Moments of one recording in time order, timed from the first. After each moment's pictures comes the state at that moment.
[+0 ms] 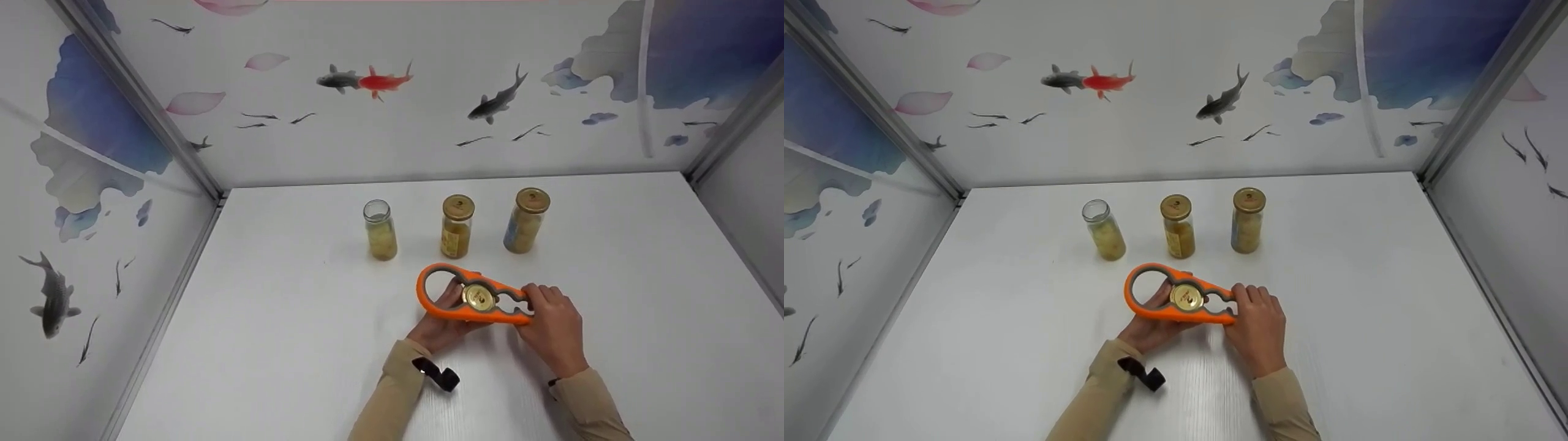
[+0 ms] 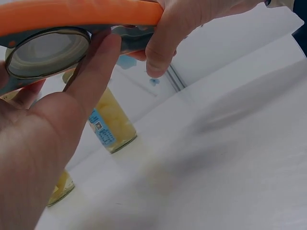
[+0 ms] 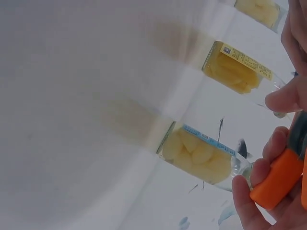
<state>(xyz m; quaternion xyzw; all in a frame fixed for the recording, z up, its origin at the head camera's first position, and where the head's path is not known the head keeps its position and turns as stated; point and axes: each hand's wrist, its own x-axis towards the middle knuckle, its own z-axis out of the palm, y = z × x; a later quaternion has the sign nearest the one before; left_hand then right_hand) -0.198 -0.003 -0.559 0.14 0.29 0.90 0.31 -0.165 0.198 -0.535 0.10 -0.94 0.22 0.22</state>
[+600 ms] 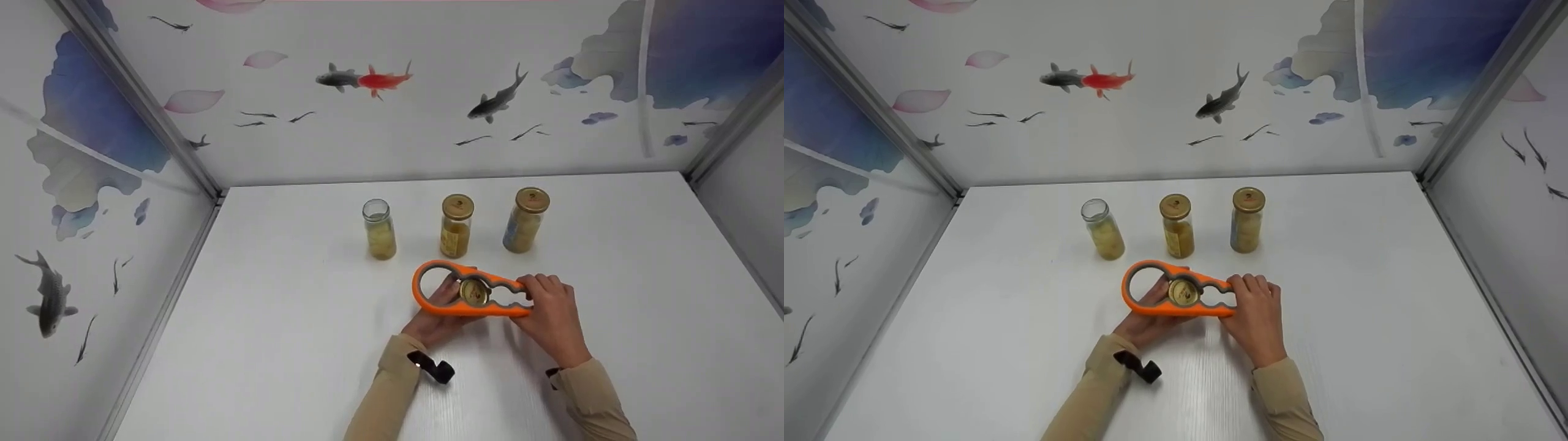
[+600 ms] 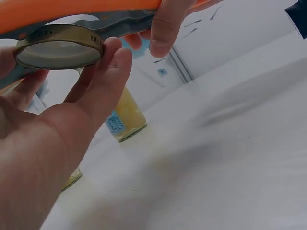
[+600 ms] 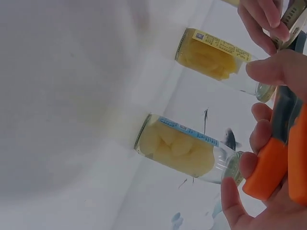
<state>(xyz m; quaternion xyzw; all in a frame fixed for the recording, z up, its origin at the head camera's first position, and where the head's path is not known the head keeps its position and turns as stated) -0.211 -0.006 -0.564 0.21 0.30 0.88 0.30 -0.176 0.199 -0.521 0.13 -0.94 0.24 0.20</state>
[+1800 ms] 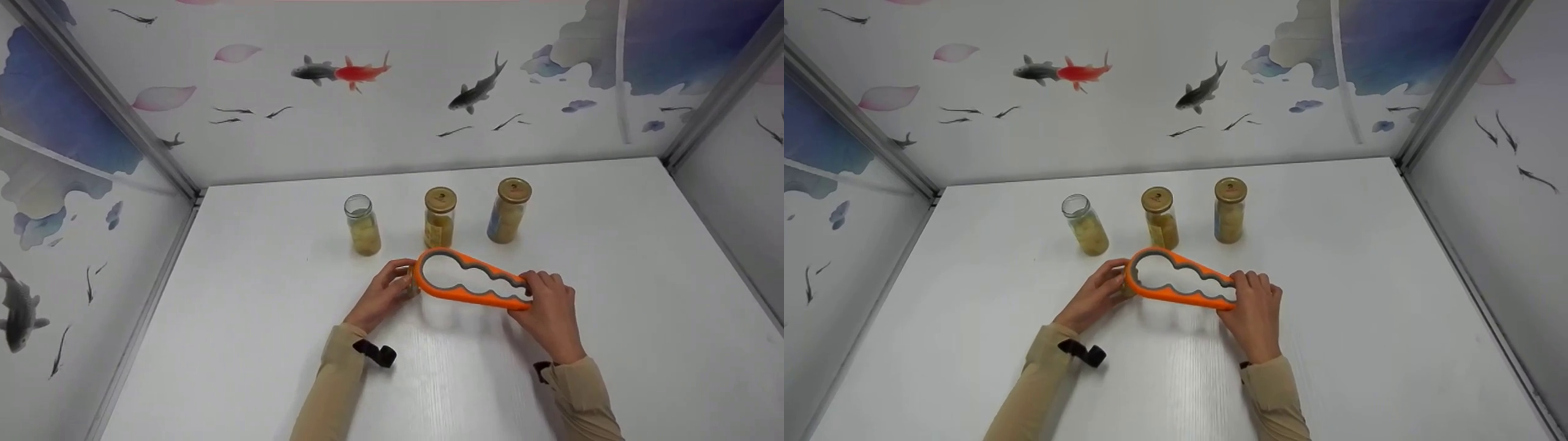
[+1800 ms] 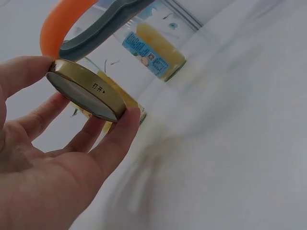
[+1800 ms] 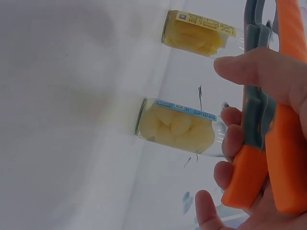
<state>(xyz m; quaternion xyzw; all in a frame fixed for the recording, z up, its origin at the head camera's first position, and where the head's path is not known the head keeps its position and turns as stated) -0.227 -0.084 -0.555 0.09 0.61 0.76 0.21 -0.163 0.213 -0.521 0.06 -0.95 0.27 0.17</state>
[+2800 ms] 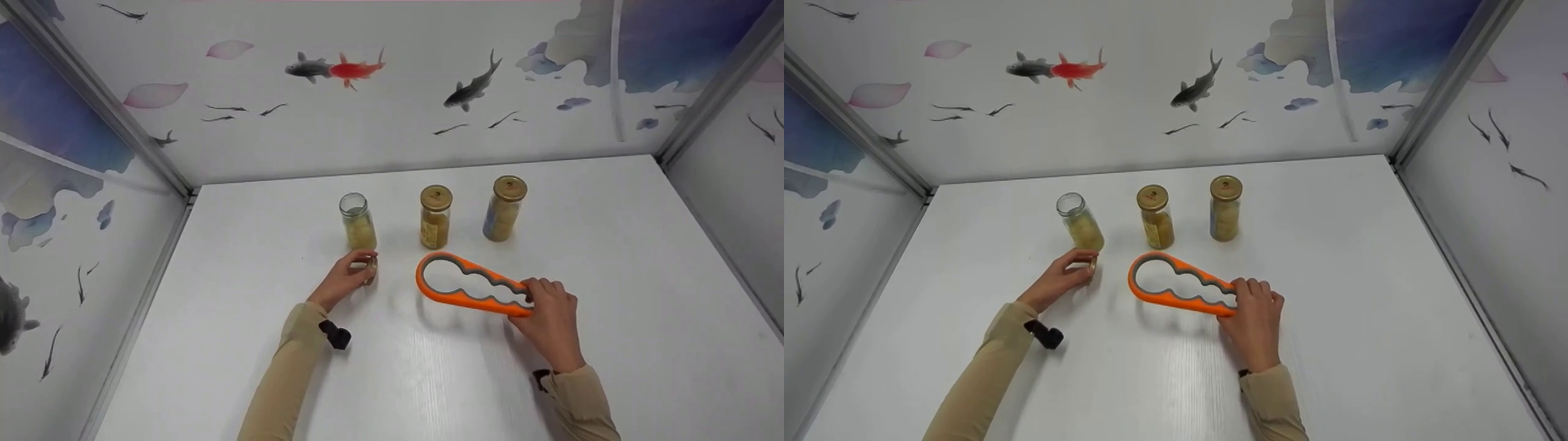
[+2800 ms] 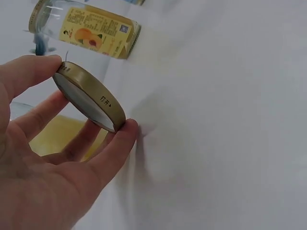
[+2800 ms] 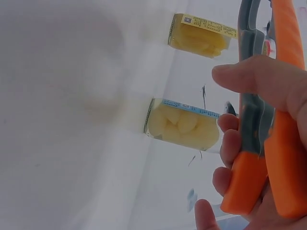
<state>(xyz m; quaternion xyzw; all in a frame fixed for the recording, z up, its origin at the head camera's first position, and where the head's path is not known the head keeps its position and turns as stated) -0.257 -0.142 -0.540 0.06 0.77 0.61 0.19 -0.149 0.215 -0.526 0.04 -0.94 0.27 0.19</state>
